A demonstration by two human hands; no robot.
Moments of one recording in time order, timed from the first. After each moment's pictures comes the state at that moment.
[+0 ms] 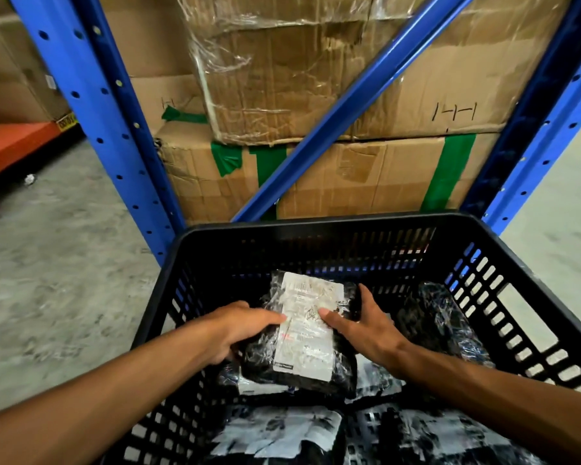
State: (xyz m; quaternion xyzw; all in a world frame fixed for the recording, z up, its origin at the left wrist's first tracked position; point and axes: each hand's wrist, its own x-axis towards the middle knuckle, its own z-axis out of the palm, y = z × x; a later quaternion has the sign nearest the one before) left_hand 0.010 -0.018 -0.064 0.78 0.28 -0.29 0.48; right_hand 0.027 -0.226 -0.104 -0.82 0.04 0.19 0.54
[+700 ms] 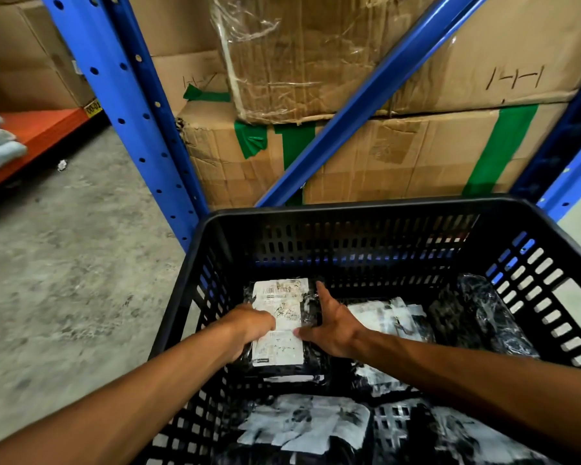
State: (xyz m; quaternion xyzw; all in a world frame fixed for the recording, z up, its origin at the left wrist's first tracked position) left_hand 0.008 -0.005 -0.089 0.82 0.34 -0.23 0.40; right_hand 0.041 -0.151 -0.130 -0.86 -0.07 0.29 0.41
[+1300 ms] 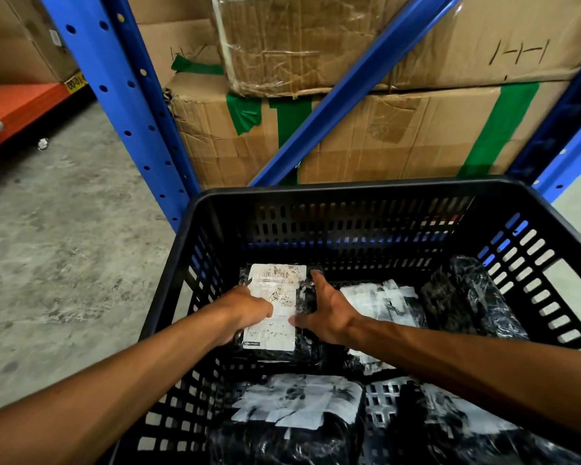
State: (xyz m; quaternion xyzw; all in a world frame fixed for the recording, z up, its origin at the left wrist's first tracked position) left_hand 0.003 -0.004 -0.085 0.85 0.28 -0.28 0.35; right_hand 0.037 -0.149 -0.147 -0.85 -0.04 0.30 0.43
